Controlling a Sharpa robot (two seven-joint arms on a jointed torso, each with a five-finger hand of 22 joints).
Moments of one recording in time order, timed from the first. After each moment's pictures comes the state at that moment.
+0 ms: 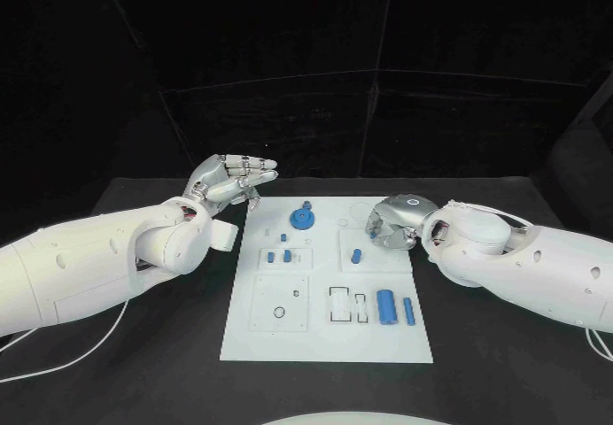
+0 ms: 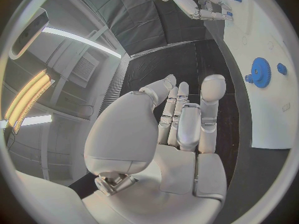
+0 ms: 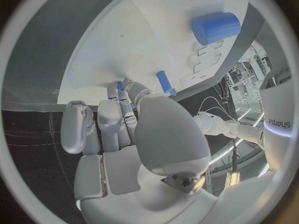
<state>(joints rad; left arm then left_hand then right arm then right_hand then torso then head) 1.25 -0.87 -0.12 1.47 -0.04 -0.30 0.51 1.35 -0.11 0.47 -0.06 0.05 1.05 0.17 0.13 0.07 1.13 0.10 0.19 0.08 1.43 0.01 1.33 1.06 0.15 1.29 0.11 0.90 0.91 1.18 -0.77 -0.04 1.46 -1.73 -0.17 -0.16 1.45 -0.03 0.30 0.00 0.15 1.01 0.17 0.08 0.07 1.06 0.10 0.18 0.11 1.46 0.01 1.22 0.84 0.05 1.38 0.12 1.41 1.31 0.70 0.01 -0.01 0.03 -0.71</state>
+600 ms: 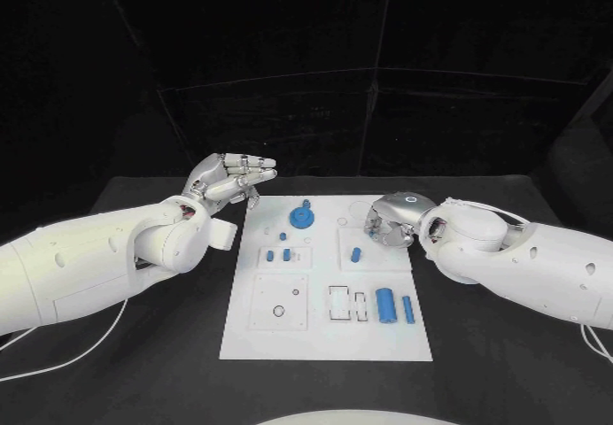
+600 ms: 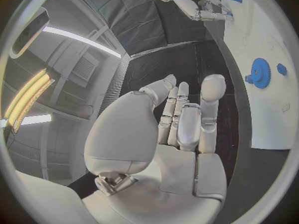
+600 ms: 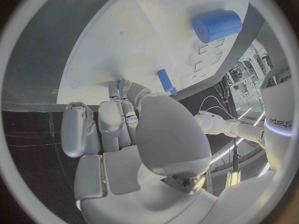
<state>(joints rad) 1.25 -0.87 -0.12 1.46 -0.04 -0.29 0.51 1.35 -0.11 0.47 -0.06 0.05 1.05 0.17 0.13 0.07 1.13 0.10 0.19 0.08 1.43 0.01 1.33 1.06 0.15 1.29 0.11 0.89 0.91 1.18 -0.76 -0.04 1.45 -1.72 -0.17 -0.17 1.44 -0.04 0.42 -0.05 0.12 1.09 0.16 0.10 0.08 1.15 0.08 0.19 0.08 1.46 0.01 1.26 0.91 0.05 1.41 0.11 1.43 1.31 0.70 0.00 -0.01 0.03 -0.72</state>
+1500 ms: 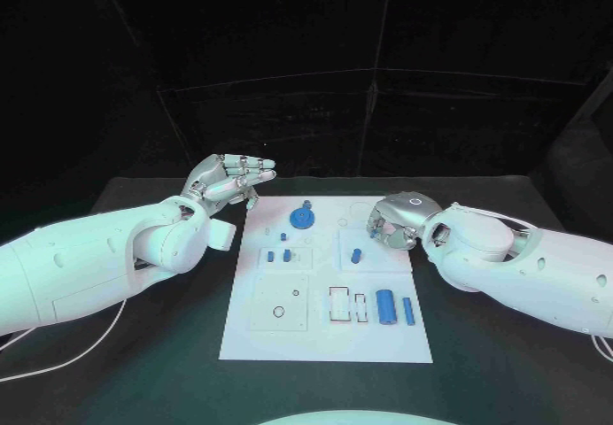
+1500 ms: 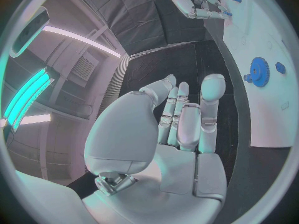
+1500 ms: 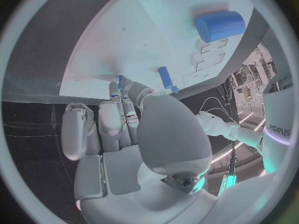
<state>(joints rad) 1.25 -0.87 -0.12 1.46 -0.04 -0.28 0.50 1.35 -0.11 0.47 -0.06 0.05 1.05 0.17 0.13 0.07 1.13 0.10 0.19 0.08 1.43 0.01 1.33 1.06 0.15 1.29 0.11 0.89 0.90 1.17 -0.80 -0.05 1.52 -1.78 -0.24 -0.23 1.42 -0.05 0.43 -0.05 0.10 1.11 0.15 0.10 0.08 1.17 0.08 0.19 0.08 1.46 0.01 1.27 0.93 0.05 1.42 0.11 1.45 1.31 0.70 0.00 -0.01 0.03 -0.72</state>
